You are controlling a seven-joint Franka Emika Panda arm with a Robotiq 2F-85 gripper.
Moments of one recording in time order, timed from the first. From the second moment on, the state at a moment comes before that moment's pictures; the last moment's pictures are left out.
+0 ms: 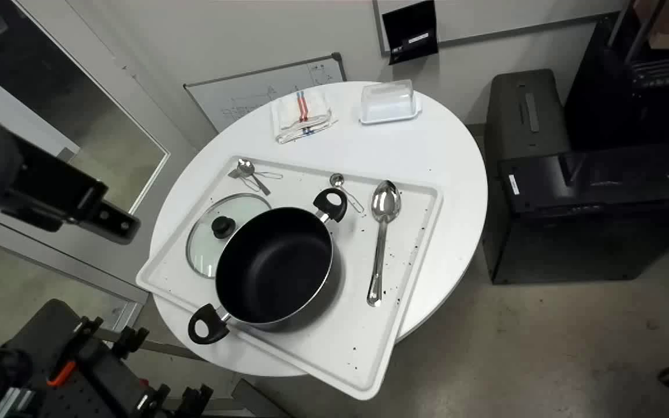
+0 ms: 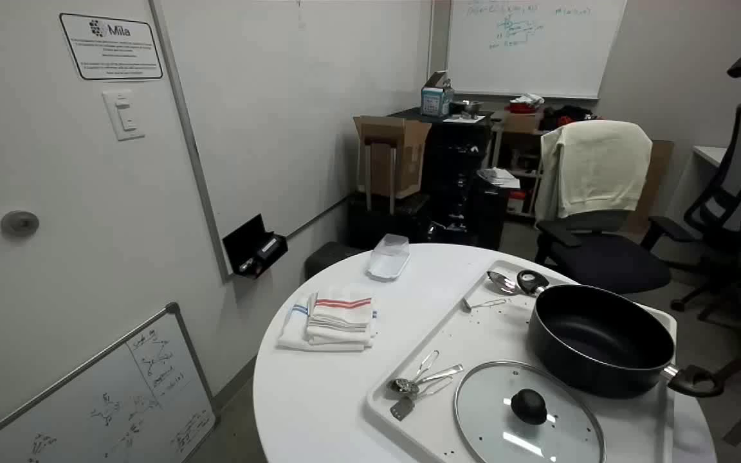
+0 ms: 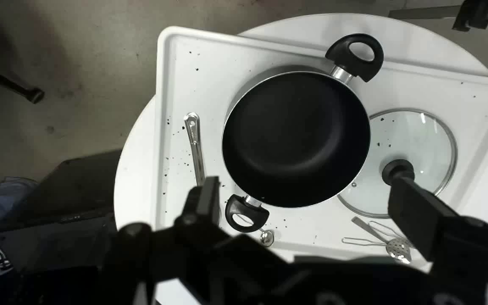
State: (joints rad) arm -0.11 -0.53 -0.37 -2.67 -0.19 2.25 -0.57
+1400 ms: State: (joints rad) arm -0.04 -0.38 -0.27 -2.67 -0.18 2.33 -0.59
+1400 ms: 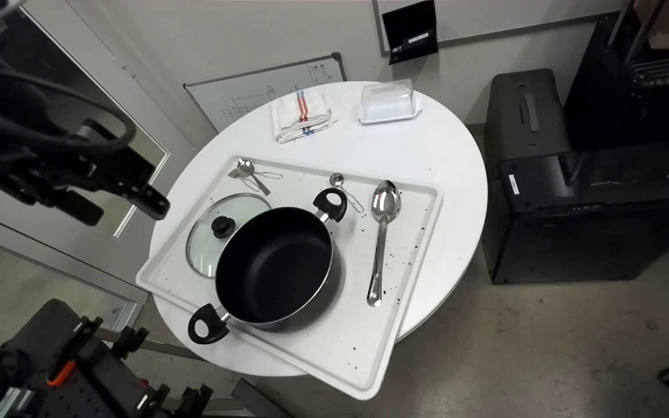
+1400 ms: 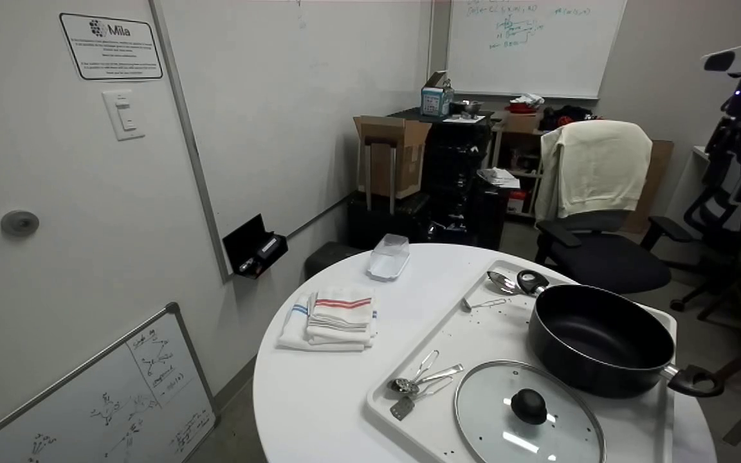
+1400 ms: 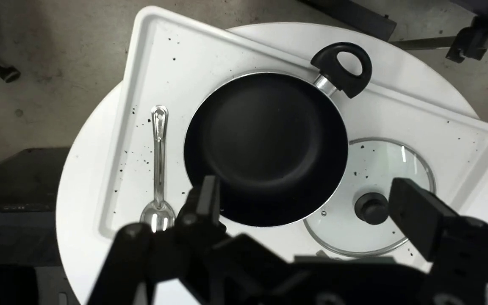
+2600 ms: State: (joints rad) arm 0.06 0.04 -0.04 -2.62 -0.19 2.69 -0.78
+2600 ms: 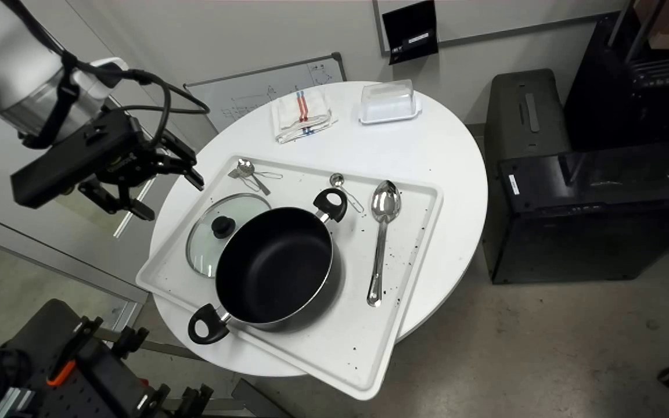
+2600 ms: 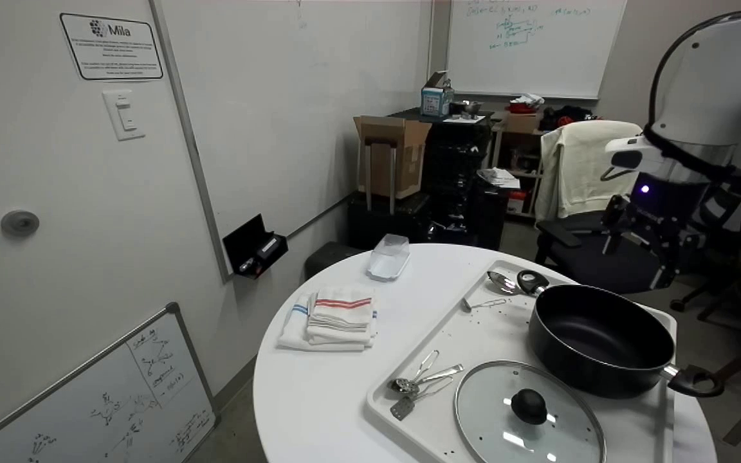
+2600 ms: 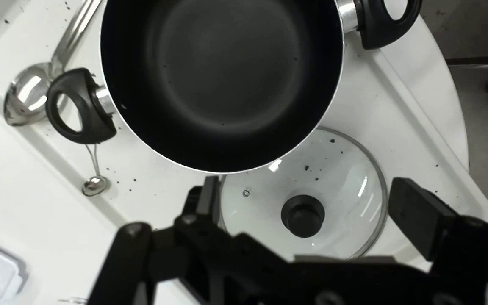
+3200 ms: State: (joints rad) arm 0.08 0.31 0.03 -2.48 -0.38 2.71 -0.76
